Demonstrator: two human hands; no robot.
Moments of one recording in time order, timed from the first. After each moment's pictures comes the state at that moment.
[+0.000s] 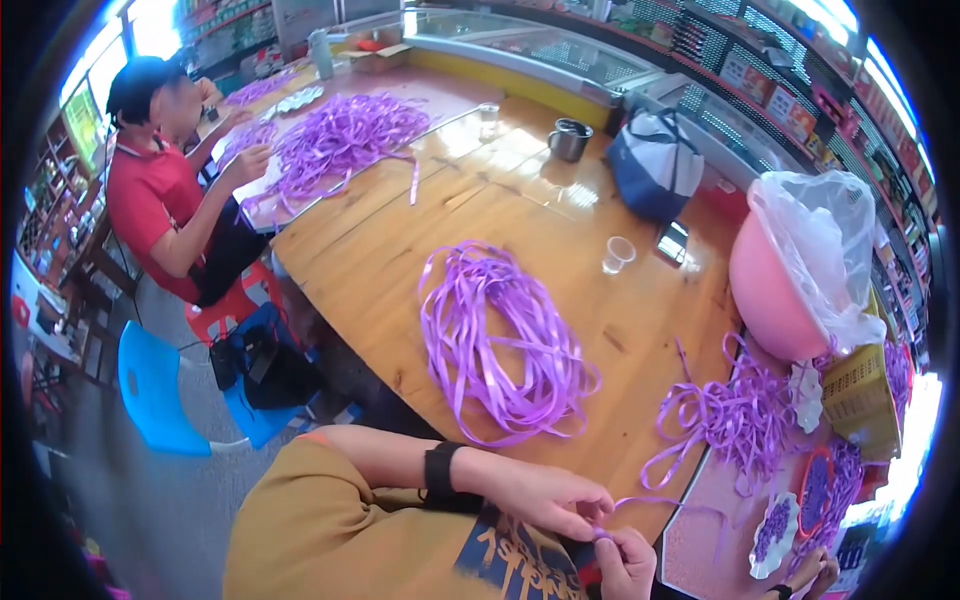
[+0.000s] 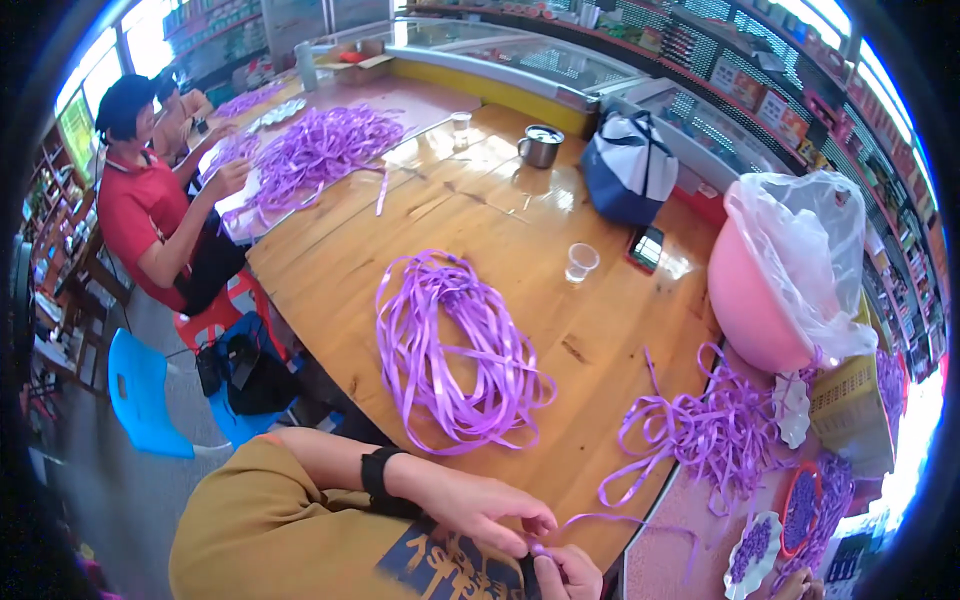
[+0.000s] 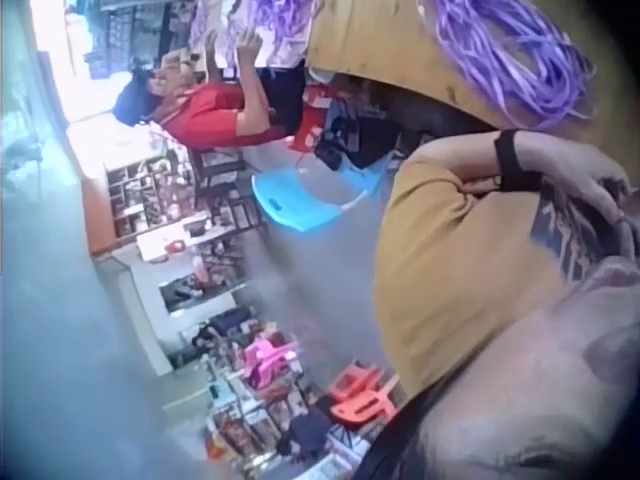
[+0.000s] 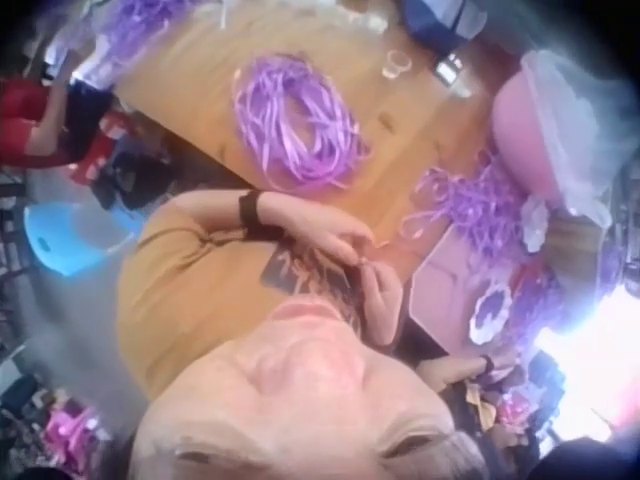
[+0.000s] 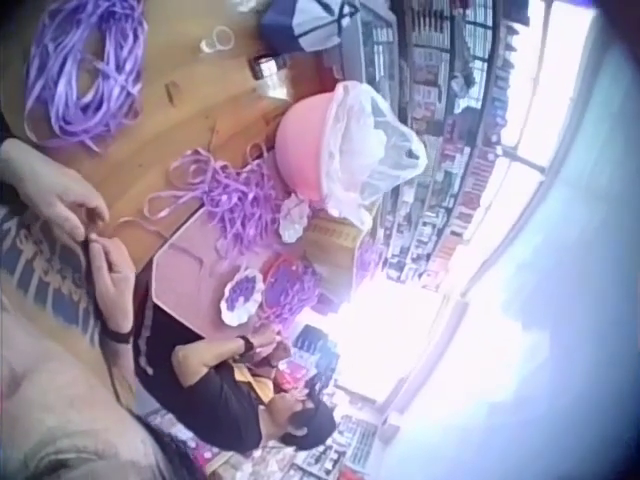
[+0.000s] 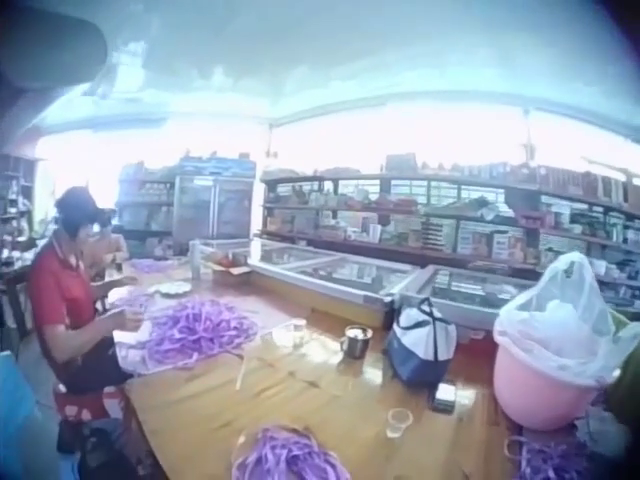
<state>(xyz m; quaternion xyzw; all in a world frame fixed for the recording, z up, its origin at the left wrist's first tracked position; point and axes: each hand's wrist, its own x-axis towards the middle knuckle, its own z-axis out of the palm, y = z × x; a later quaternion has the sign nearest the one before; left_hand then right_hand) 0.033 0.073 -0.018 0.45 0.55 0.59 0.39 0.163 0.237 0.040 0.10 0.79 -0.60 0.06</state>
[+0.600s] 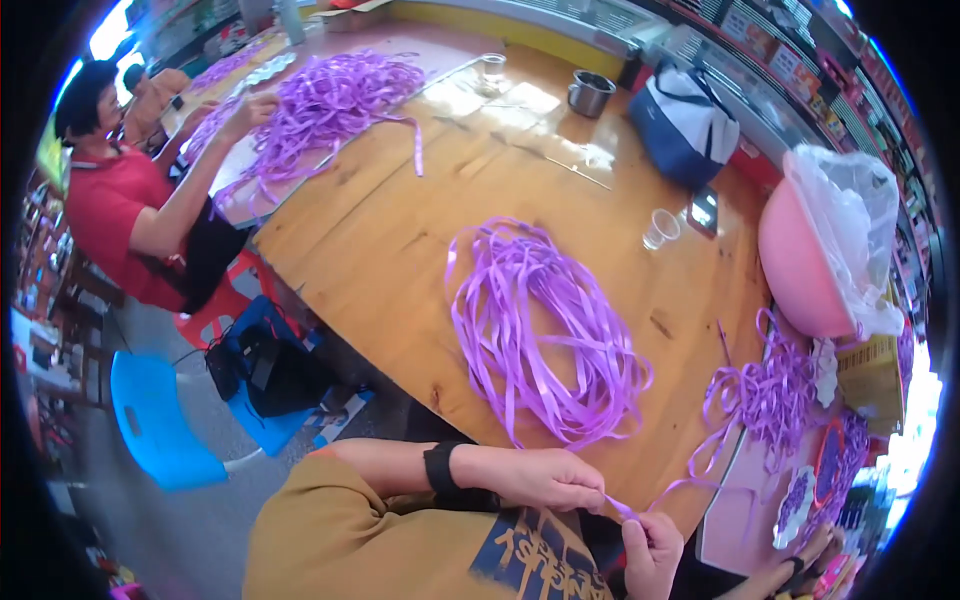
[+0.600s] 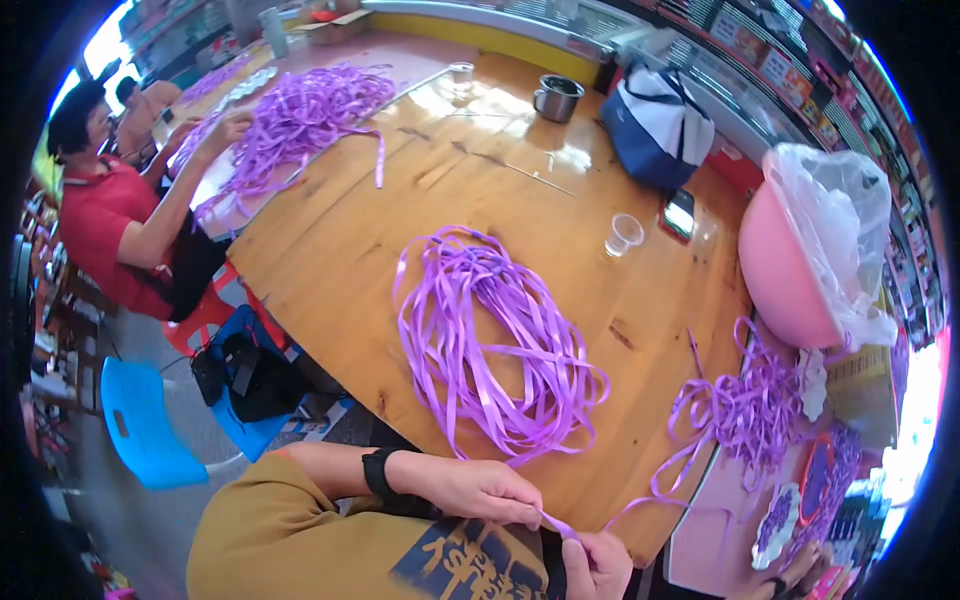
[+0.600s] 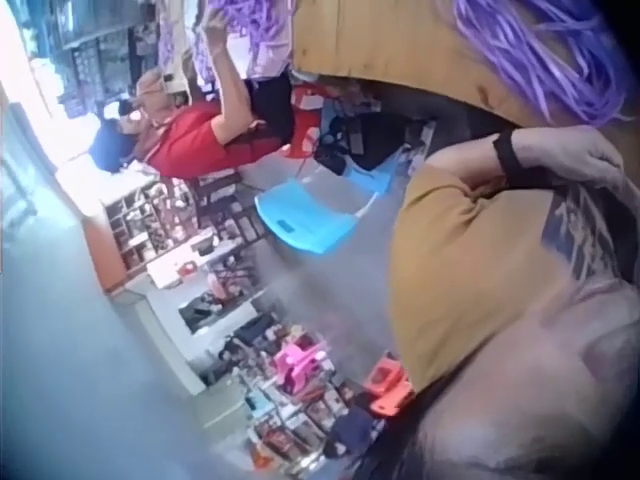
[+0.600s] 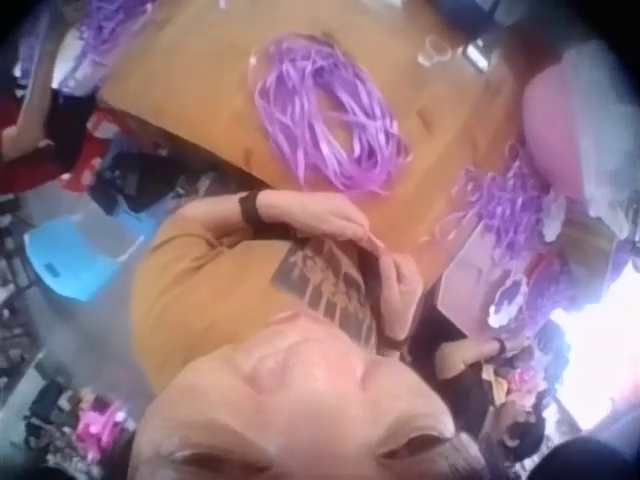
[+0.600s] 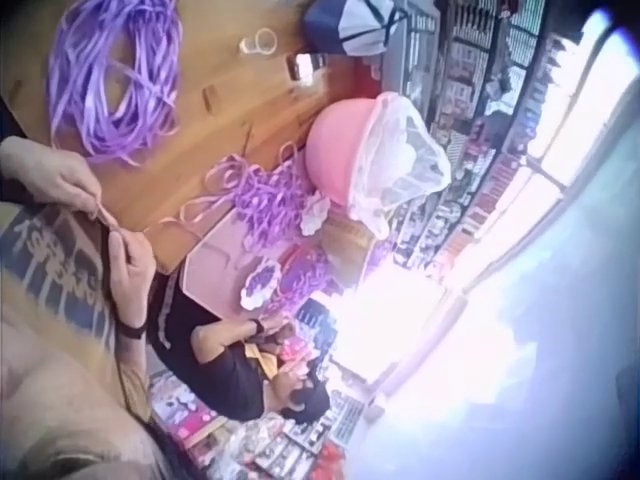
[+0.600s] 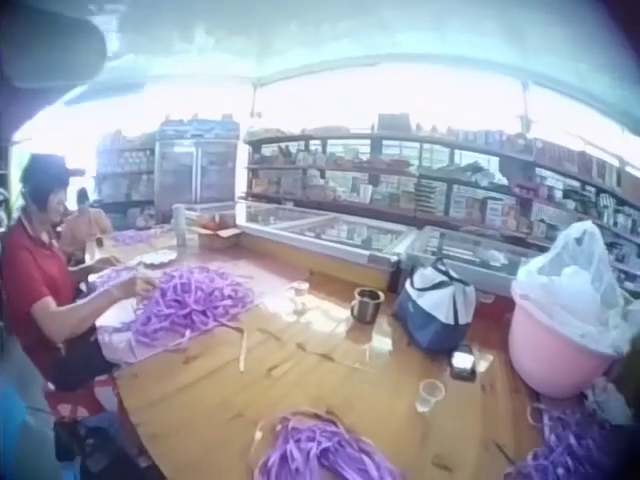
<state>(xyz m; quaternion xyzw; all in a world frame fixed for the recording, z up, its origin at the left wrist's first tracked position) 0.008 0.002 -0.037 0.34 0.49 0.60 0.53 0.130 0.175 0.048 0.13 0.88 -0.46 0.05</state>
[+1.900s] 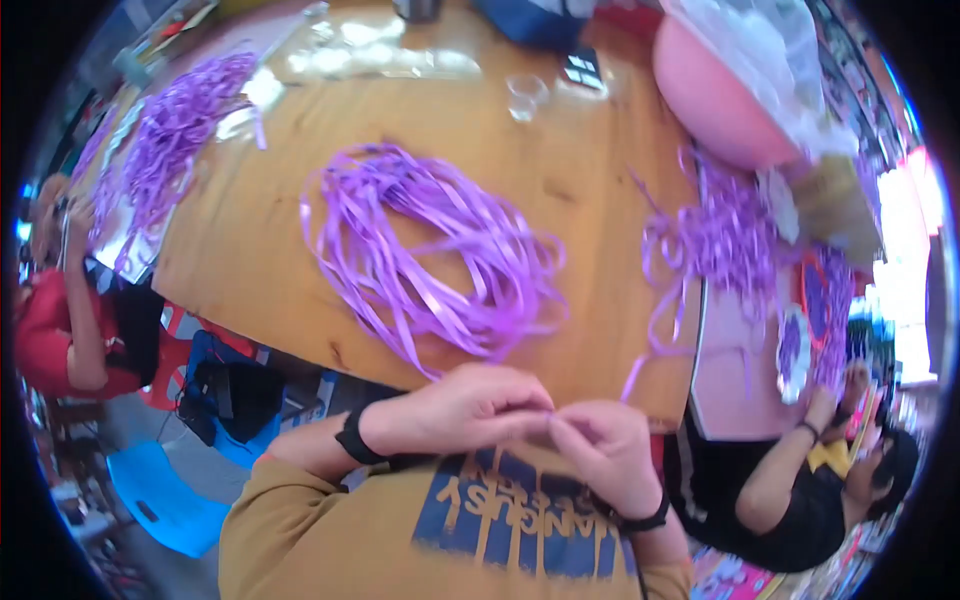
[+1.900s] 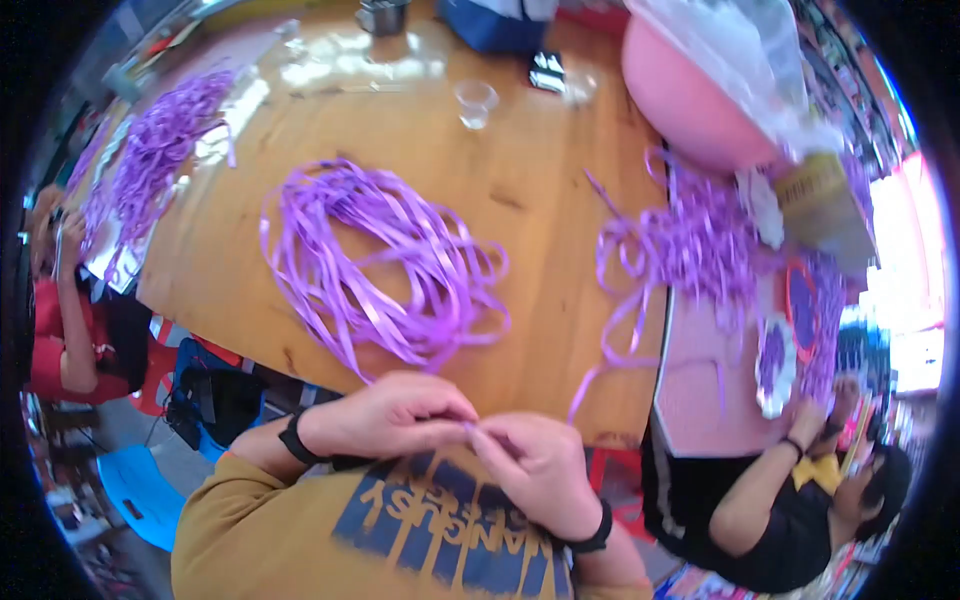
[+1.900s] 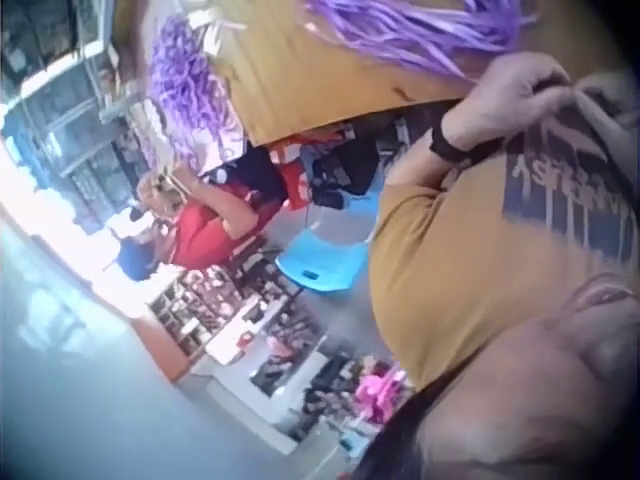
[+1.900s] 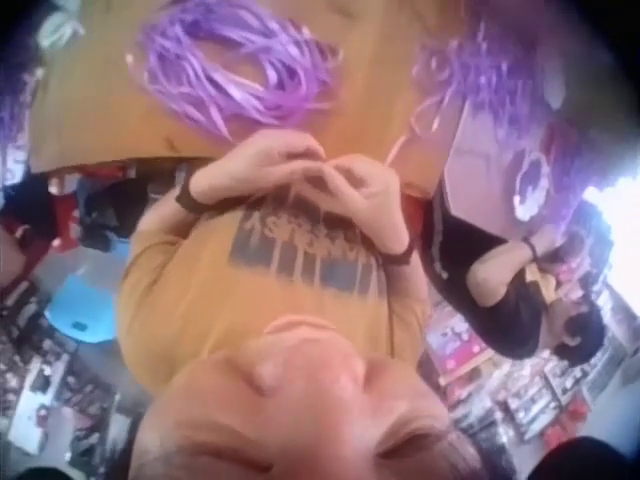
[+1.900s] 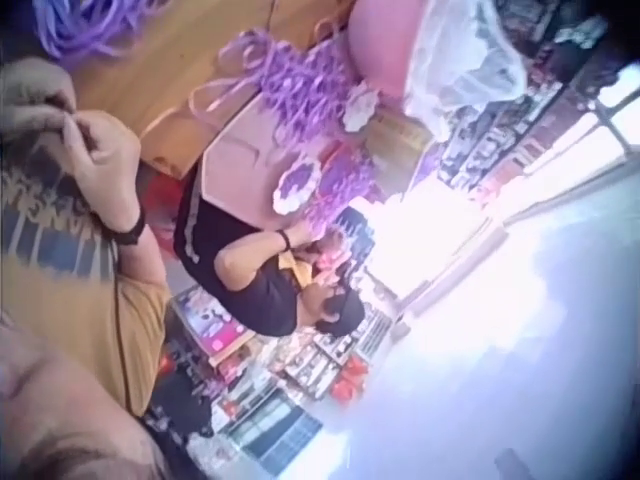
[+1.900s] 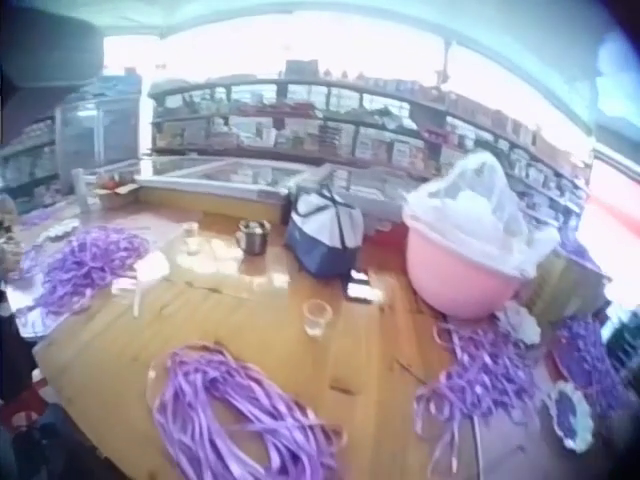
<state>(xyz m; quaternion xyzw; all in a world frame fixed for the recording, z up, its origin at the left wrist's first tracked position) 0.012 0.007 -0.031 0.41 0.62 0.58 0.33 0.112 0.177 0.013 0.09 0.84 -0.53 0.04</state>
